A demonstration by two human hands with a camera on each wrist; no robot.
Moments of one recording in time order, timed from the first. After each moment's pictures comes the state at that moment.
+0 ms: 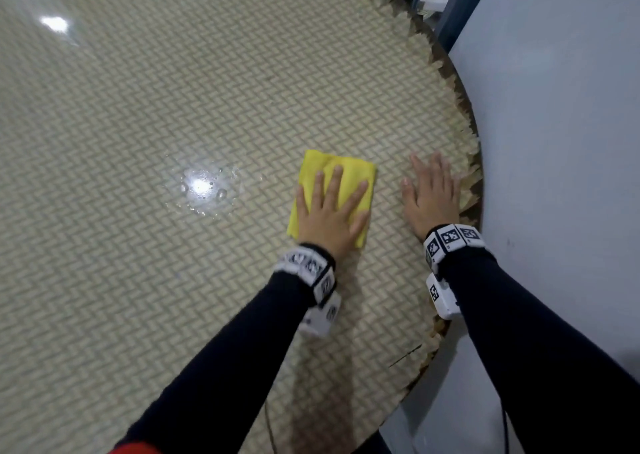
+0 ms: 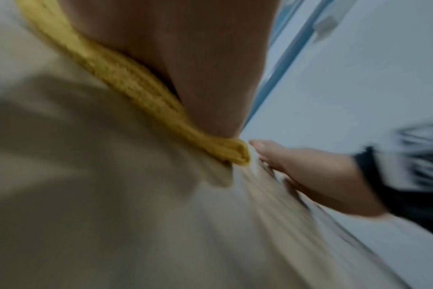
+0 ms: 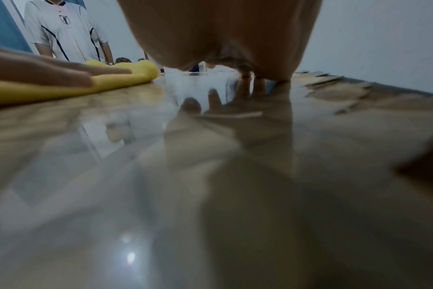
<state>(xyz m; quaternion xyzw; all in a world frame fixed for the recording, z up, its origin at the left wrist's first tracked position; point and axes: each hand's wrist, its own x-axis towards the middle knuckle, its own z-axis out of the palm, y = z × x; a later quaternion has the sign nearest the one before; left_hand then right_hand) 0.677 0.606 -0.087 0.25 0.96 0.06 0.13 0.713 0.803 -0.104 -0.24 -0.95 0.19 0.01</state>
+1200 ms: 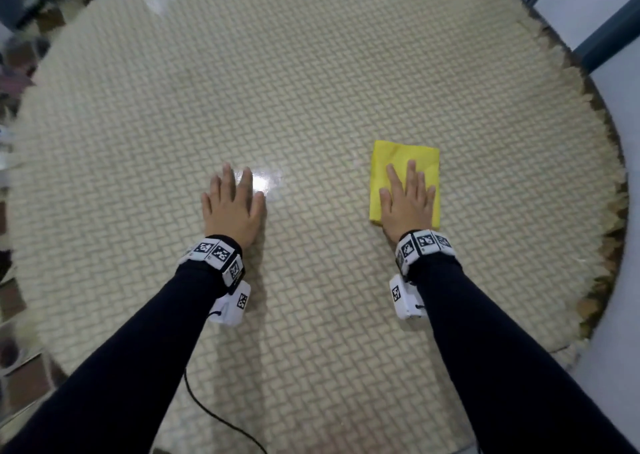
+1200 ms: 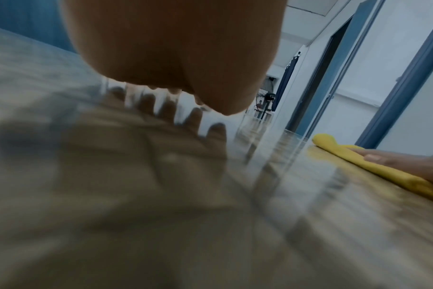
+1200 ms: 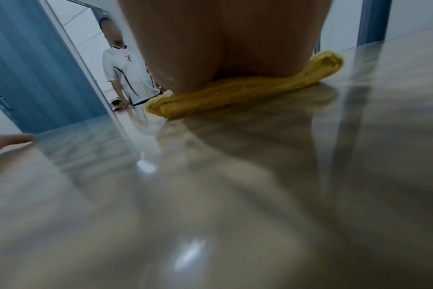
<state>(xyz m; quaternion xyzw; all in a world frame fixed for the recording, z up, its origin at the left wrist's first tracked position) 0.619 0.189 -0.067 -0.02 0.98 0.15 0.14 0.653 0.487 -0.080 -0.17 -0.97 0.17 -0.09</state>
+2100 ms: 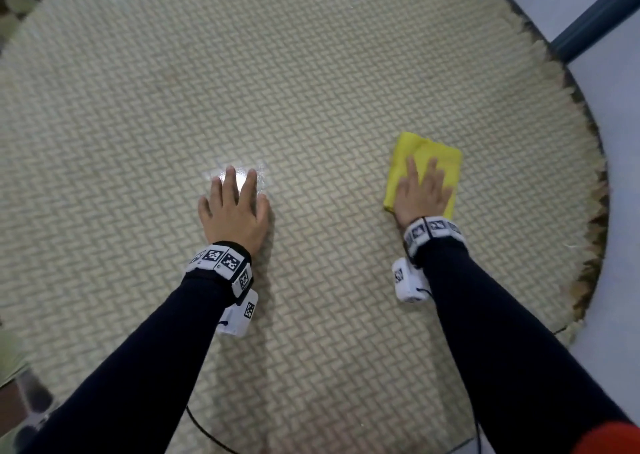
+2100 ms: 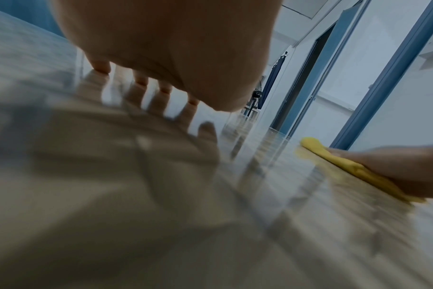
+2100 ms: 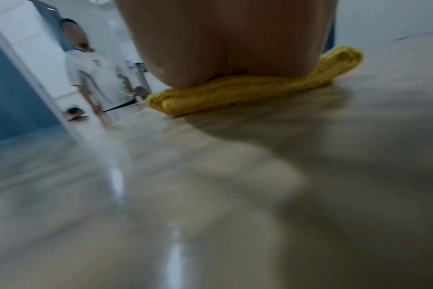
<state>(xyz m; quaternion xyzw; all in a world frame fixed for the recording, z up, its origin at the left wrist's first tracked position) 0.613 0.188 -0.075 -0.01 0.99 0.12 0.10 0.634 0.489 -0.078 -0.32 -0.92 0.16 -0.13</state>
